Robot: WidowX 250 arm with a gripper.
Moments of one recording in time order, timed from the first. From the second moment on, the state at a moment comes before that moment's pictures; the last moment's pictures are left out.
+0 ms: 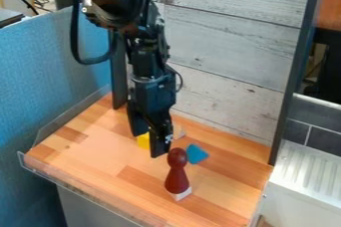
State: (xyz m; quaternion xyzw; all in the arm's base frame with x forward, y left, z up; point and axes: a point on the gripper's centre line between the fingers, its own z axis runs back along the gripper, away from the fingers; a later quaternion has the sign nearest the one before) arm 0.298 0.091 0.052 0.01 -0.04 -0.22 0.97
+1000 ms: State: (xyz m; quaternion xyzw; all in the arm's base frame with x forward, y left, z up) arm 0.311 0.064 0.025 0.04 -0.01 -0.22 0.98
